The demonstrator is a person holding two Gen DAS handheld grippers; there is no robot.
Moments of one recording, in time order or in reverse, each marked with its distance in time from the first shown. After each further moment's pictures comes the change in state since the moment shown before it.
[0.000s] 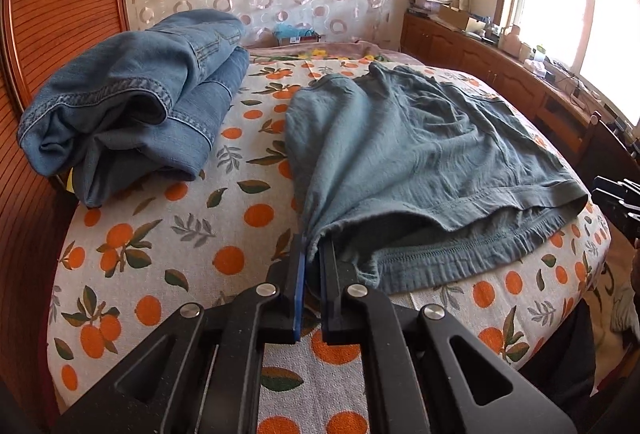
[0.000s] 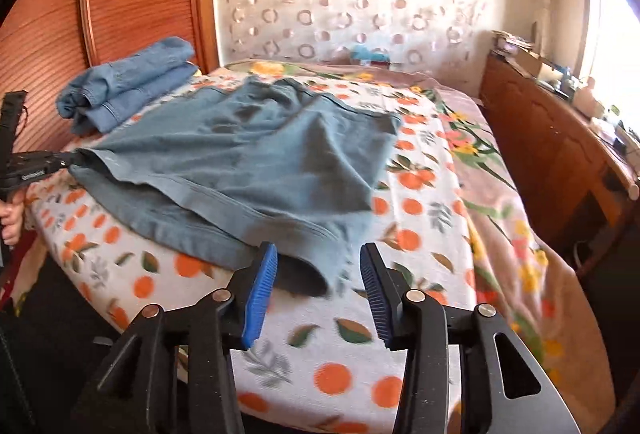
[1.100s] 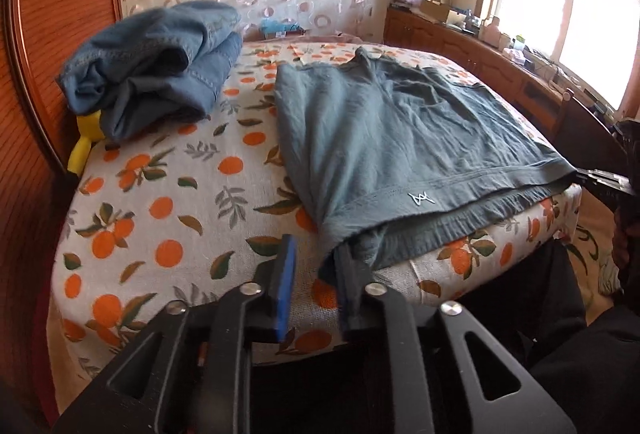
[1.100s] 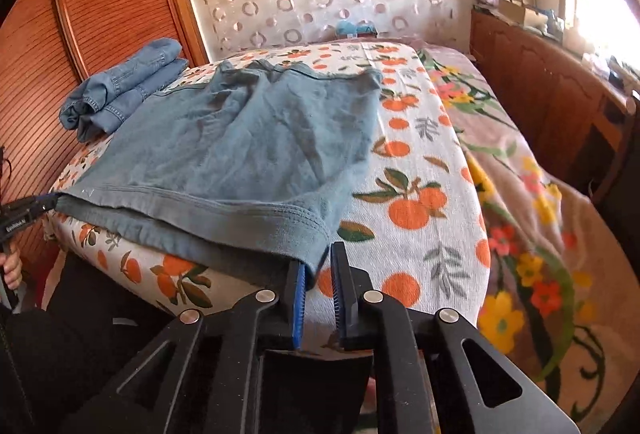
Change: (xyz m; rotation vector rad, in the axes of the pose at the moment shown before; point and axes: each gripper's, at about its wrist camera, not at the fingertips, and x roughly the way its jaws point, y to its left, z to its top) left arm -0.056 -0.002 -0.056 0.044 0.011 -0.048; right arm -0.016 -0.018 -0.036 0.151 0.050 0.056
